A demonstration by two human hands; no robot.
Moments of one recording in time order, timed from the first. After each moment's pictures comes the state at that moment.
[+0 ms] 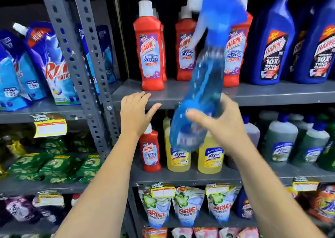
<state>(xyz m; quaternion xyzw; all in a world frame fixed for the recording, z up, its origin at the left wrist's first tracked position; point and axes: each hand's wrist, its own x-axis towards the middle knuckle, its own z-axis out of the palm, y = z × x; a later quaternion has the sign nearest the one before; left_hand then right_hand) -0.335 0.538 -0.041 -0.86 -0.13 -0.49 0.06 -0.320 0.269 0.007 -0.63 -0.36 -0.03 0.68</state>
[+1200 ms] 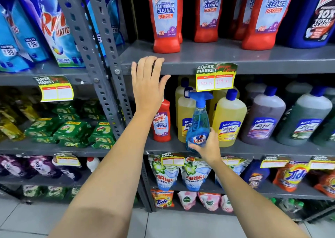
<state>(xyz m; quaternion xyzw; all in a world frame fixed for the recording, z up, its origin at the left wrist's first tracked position) -0.332 0.533 -0.071 -0.82 -0.15 -0.55 0.08 -0.241 0.340 -0.271 -0.83 -0.21 0.06 0.51</state>
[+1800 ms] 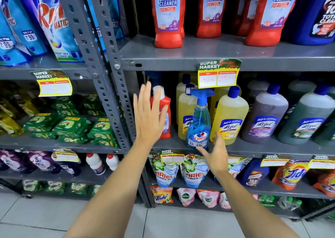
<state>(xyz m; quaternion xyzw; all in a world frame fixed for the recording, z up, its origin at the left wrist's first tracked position) -0.372 0.511 -0.157 -0.86 -0.17 -0.47 0.01 -0.266 0.310 -0.280 -0.86 -0.17 0.02 0.48</state>
